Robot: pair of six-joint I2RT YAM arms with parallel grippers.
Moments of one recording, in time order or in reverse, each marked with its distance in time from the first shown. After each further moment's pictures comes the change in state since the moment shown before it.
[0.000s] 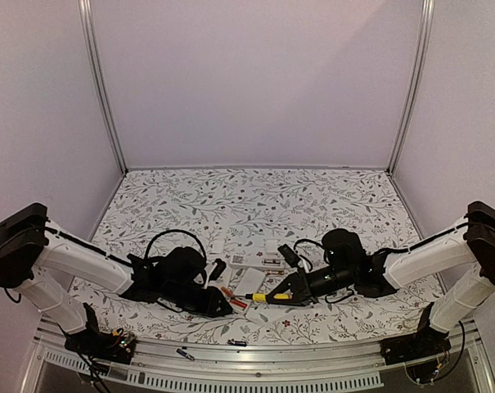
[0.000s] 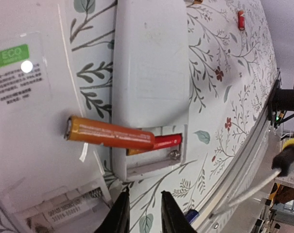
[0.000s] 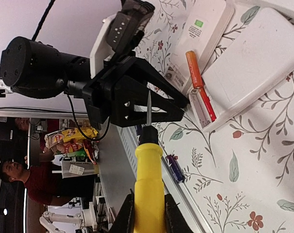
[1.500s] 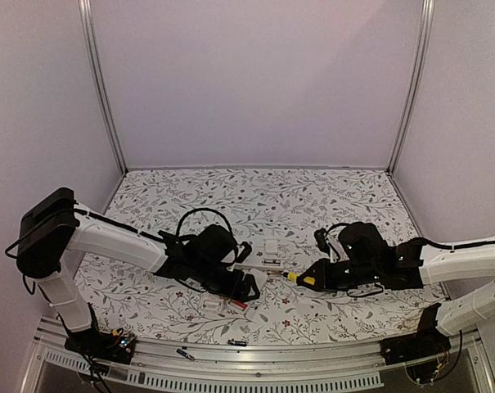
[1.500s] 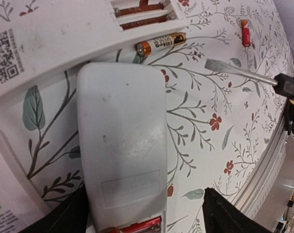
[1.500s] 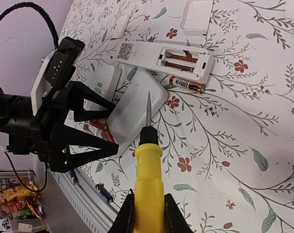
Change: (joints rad) left arm 0.039 0.196 0.339 -0.231 -0.045 0.204; right arm 0.003 -0.333 0.038 -0.590 0.517 -0.103
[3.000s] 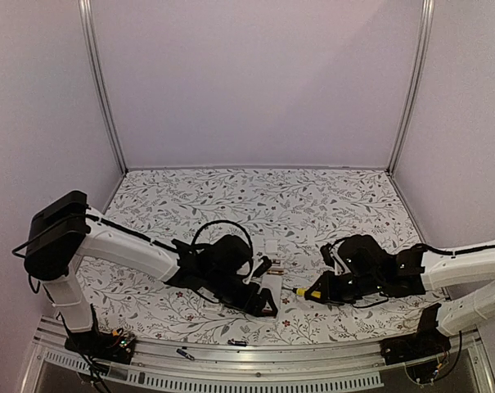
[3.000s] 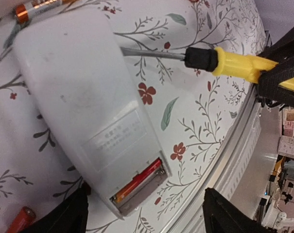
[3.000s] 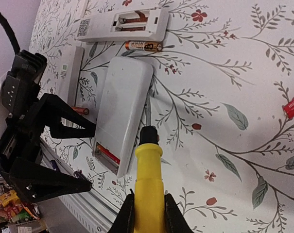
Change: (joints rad) left arm -0.093 0.069 0.060 0.050 0.137 -0.056; right arm 0.036 -0.039 -0.067 -0.101 0.030 0.104
